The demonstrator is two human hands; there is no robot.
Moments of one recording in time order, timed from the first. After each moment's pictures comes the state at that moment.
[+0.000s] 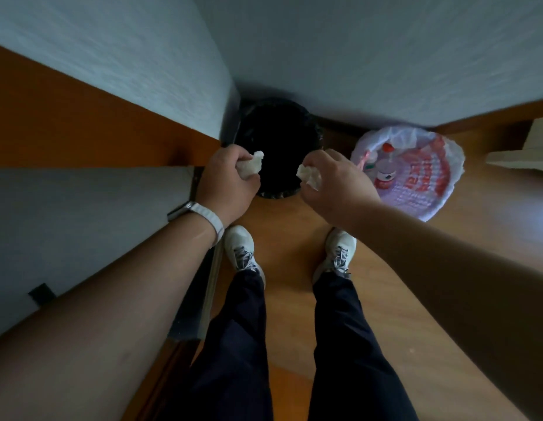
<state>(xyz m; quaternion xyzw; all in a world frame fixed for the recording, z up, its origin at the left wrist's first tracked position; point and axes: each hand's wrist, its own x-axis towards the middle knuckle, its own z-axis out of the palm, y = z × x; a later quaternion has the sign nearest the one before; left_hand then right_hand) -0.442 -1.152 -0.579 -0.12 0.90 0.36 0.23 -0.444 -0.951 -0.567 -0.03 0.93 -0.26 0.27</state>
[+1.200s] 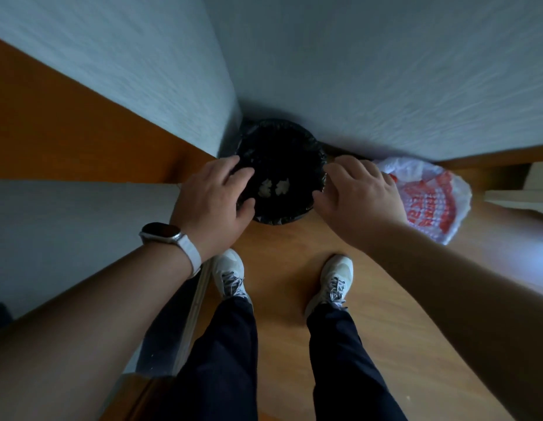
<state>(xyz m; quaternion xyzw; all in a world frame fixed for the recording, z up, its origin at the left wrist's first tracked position) -0.441 -1.178 -0.610 0.11 0.97 0.15 0.15 -0.461 -0.940 -0.602 -0.09 0.97 -0.11 0.19</state>
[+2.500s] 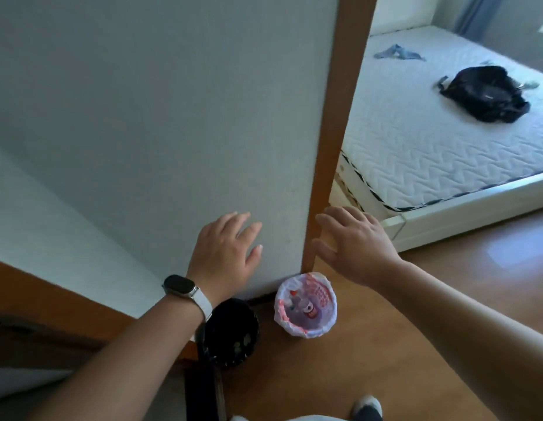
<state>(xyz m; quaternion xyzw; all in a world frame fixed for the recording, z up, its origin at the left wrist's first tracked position) -0.432 -1.003 -0.139 0.43 0.89 0.09 -0.13 -0.313 -0.772 -0.124 0.09 0.99 -0.05 -0.05</state>
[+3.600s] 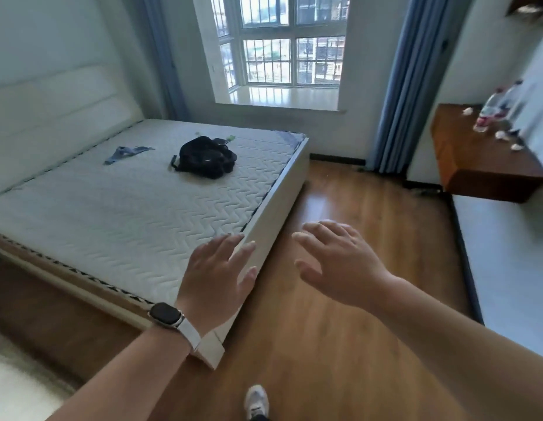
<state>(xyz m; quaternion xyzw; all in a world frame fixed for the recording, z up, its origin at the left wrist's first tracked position) -0.223 -0.442 -0.068 0.76 0.62 0.16 -0.13 0.019 -0.384 -0.052 0.43 0.89 0.03 -0.17</state>
